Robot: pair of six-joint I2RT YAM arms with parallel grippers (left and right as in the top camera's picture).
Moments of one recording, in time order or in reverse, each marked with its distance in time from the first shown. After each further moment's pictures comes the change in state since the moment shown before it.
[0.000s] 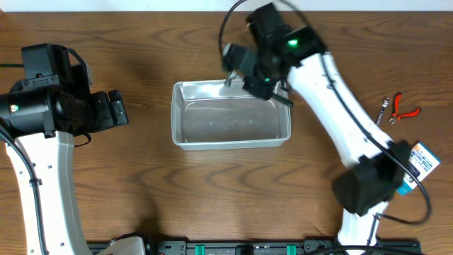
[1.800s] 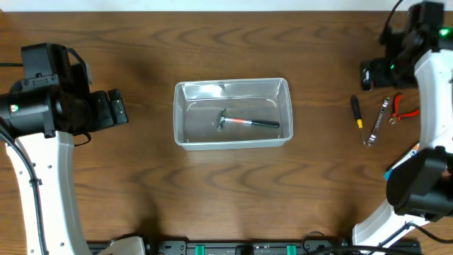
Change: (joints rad) left arm 0.000 0.000 0.000 0.012 0.000 0.000; right arm -0.694 -0.136 -0.245 0.030 0.179 0.472
